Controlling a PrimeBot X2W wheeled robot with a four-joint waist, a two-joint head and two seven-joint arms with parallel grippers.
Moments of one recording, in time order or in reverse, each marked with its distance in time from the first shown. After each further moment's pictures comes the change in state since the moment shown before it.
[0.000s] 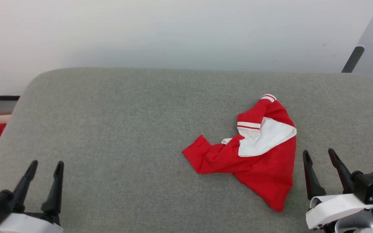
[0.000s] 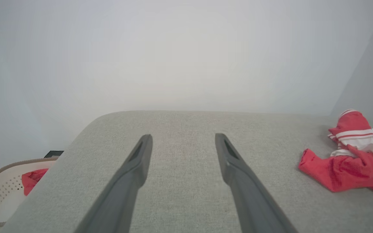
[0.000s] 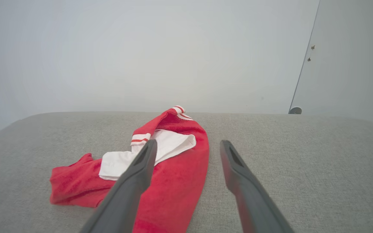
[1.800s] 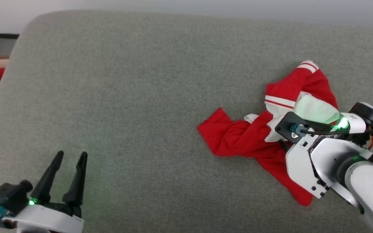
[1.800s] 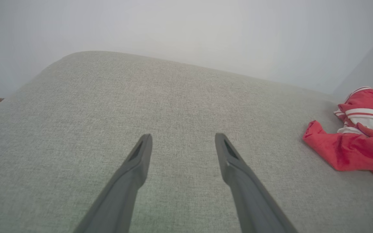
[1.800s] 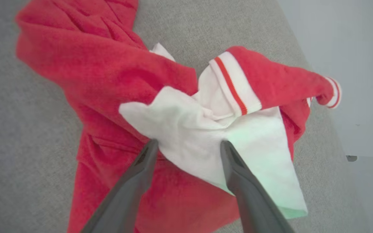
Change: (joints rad) left arm -0.045 -0.046 -0.088 -0.052 -0.108 0.000 0.000; right arm -0.520 -0.531 0.710 -0.200 0.091 0.000 0.902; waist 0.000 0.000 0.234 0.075
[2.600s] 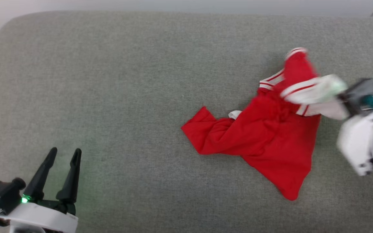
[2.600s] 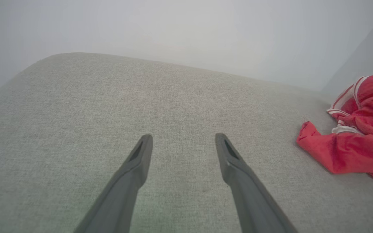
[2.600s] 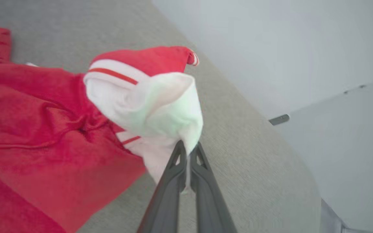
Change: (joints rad) left arm -0.008 0.023 0.012 -0.010 -0.009 0.000 0.000; right arm 0.100 -0.007 -0.319 -0.146 -0.067 0.000 -0.036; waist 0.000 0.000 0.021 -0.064
